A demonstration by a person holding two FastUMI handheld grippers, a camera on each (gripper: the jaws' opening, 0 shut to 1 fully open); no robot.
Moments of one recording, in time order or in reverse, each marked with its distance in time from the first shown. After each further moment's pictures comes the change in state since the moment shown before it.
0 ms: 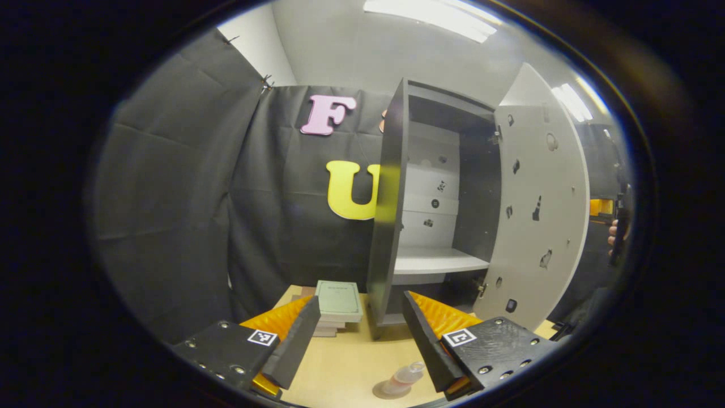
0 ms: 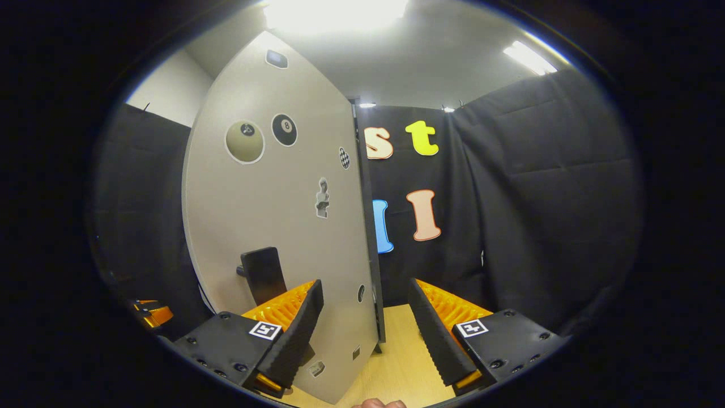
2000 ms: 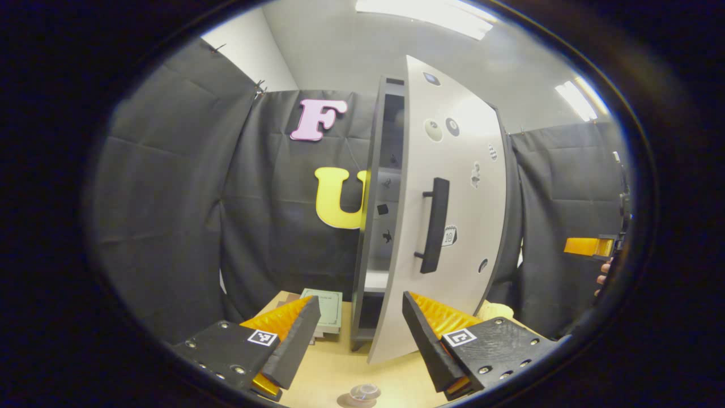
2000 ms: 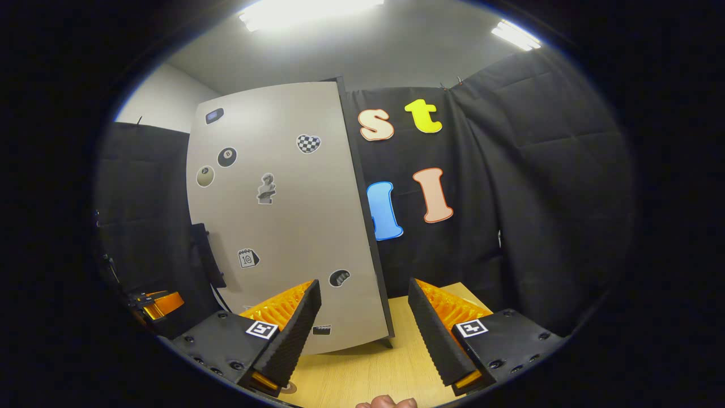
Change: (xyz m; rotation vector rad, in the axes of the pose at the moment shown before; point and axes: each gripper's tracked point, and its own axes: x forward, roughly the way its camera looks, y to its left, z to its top) left arm 0.043 -0.127 0.053 -0.010 -0.032 0.057; right arm 0.024 -0.067 -0.030 0.101 0.068 0.131
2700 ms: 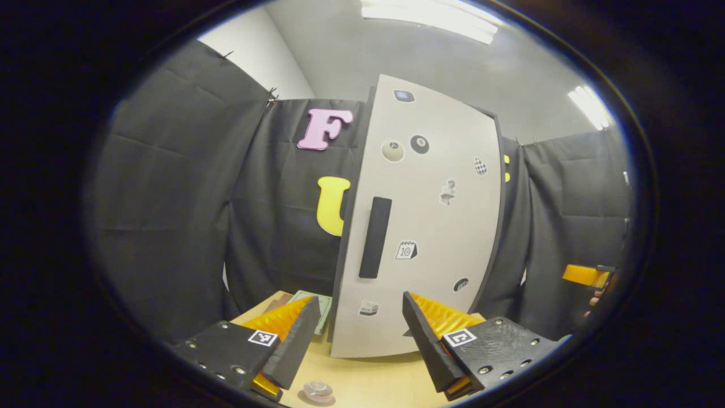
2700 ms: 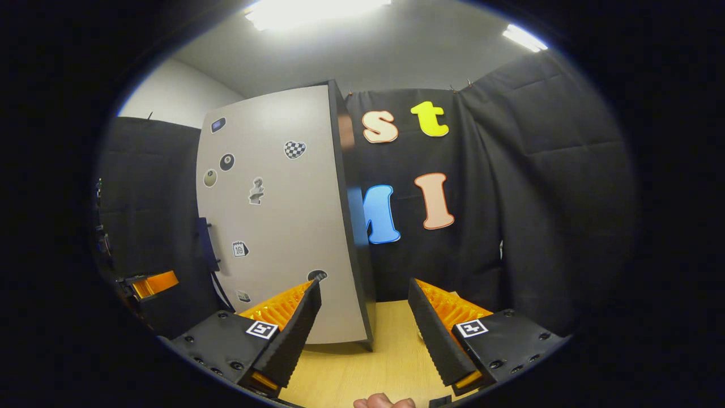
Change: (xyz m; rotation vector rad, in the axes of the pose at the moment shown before) left arm -0.014 -0.066 0.024 -0.083 -0.035 0.098; right arm 0.003 -0.052 0.021 -0.047 0.011 0.045
